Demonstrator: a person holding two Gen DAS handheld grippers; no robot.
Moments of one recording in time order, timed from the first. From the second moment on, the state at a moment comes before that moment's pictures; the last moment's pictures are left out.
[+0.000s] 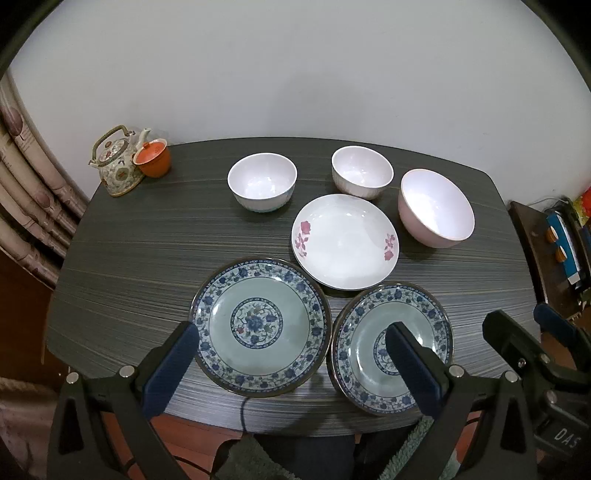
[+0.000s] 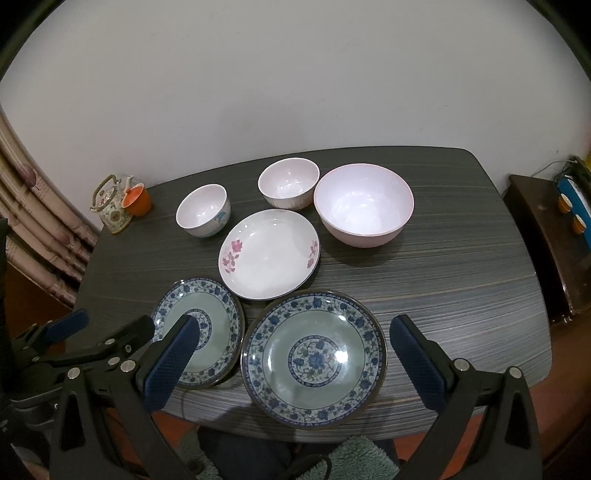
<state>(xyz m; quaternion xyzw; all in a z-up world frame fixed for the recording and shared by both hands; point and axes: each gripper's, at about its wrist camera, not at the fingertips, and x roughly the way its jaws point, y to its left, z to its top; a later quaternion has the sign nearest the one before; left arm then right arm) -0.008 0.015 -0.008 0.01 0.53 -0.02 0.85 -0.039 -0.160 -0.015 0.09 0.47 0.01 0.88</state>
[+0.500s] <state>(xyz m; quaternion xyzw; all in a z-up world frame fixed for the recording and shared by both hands) -0.011 0.017 -0.007 0.01 0.50 -0.02 0.87 -0.038 -0.158 -0.013 0.09 0.46 0.02 0.89</state>
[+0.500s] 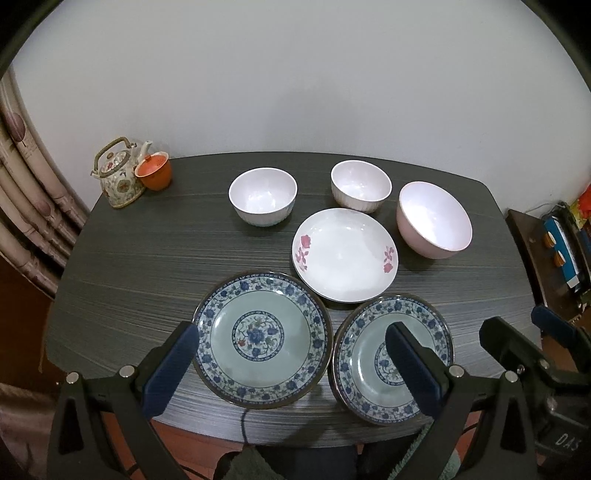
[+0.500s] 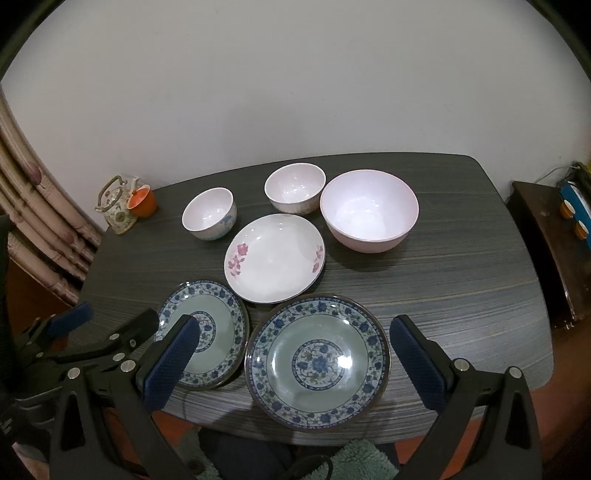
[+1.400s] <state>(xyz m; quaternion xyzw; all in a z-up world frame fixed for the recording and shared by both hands) -0.002 0.112 -0.074 -0.13 0.54 0.01 0.83 -0.029 -0.146 -0.063 0.13 0.46 0.12 0.87</state>
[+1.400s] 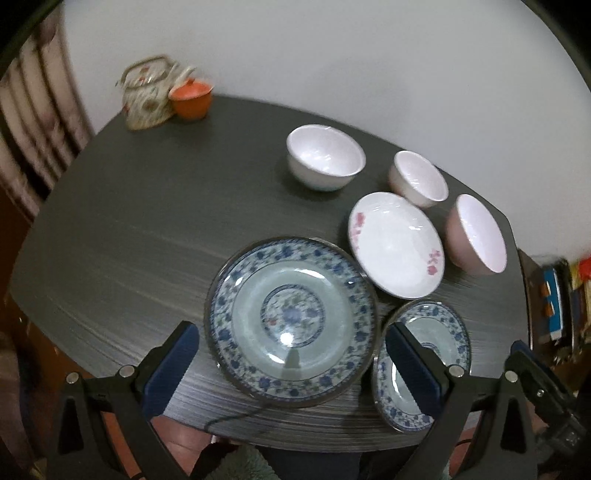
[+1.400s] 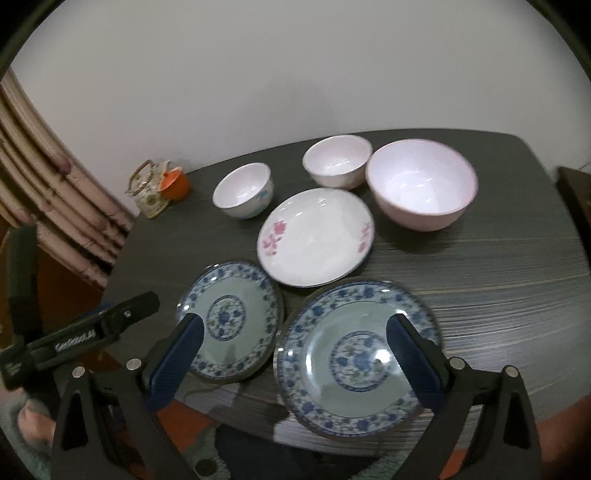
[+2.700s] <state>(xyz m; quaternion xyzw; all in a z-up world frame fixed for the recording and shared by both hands) 0.008 0.211 -0.155 -0.33 0.60 0.00 0.73 0.076 -0.084 -0.173 0.17 0.60 0.23 0.75</state>
